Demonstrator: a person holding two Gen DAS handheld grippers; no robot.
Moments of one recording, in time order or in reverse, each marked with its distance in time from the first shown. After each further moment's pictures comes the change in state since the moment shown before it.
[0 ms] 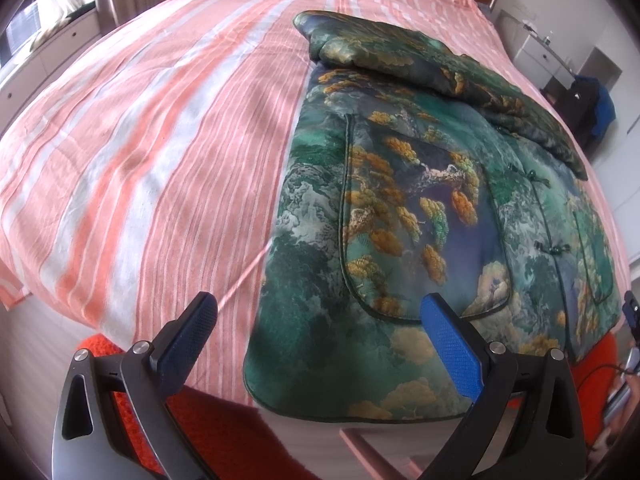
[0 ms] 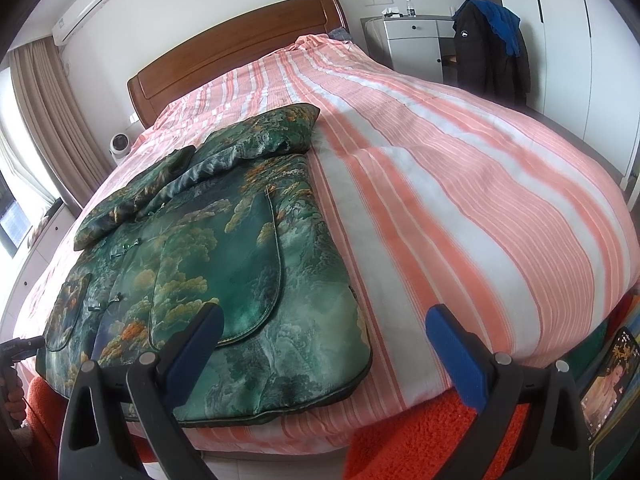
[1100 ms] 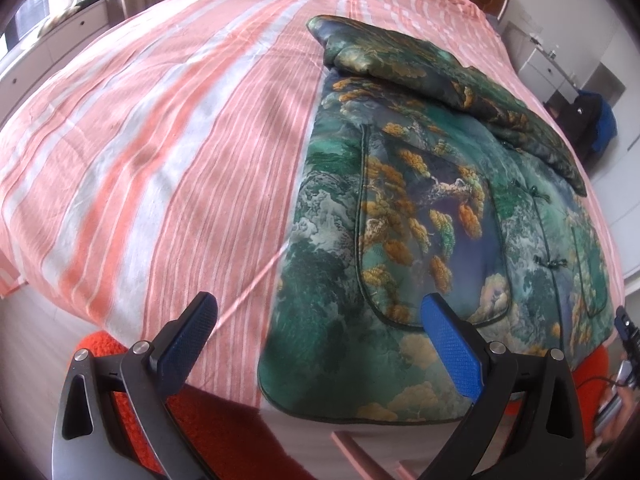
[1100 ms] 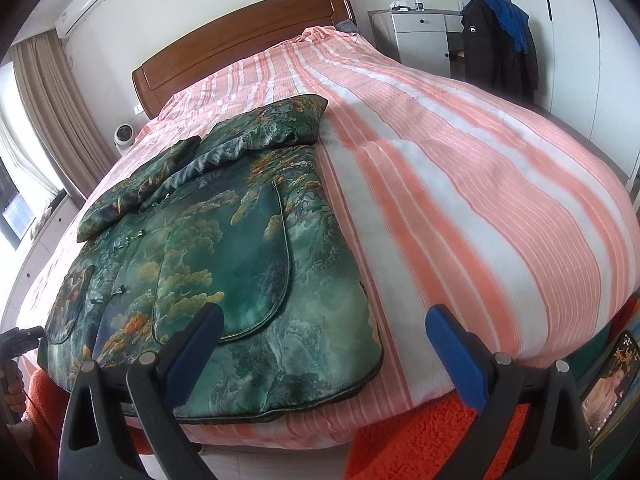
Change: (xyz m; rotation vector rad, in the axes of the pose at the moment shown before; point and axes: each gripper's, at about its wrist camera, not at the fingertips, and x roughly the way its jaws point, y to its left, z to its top) left arm -0.004 0.013 0.005 -0.040 -0.006 -0.016; right arm 0.004 0.004 0.001 -0.021 0.028 0.010
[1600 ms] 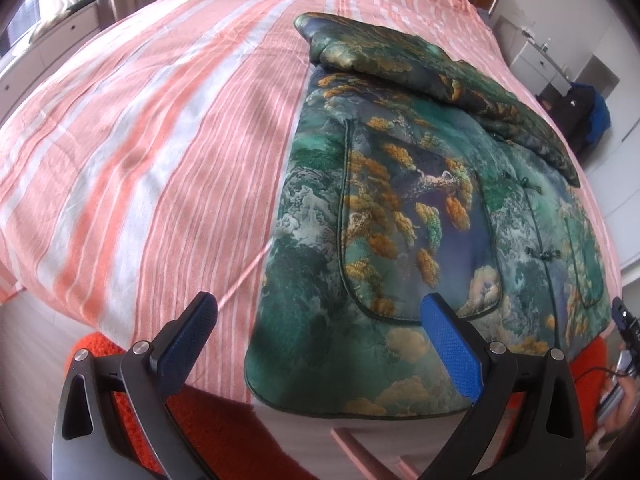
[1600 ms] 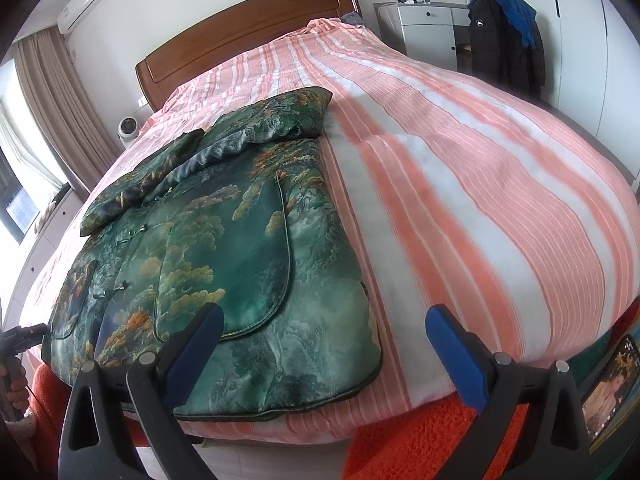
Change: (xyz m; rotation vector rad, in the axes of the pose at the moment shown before) left arm -0.003 -0.008 -0.001 0.024 0.004 -0.012; right arm 0.004 -0.002 0.003 0.000 0.034 0.020
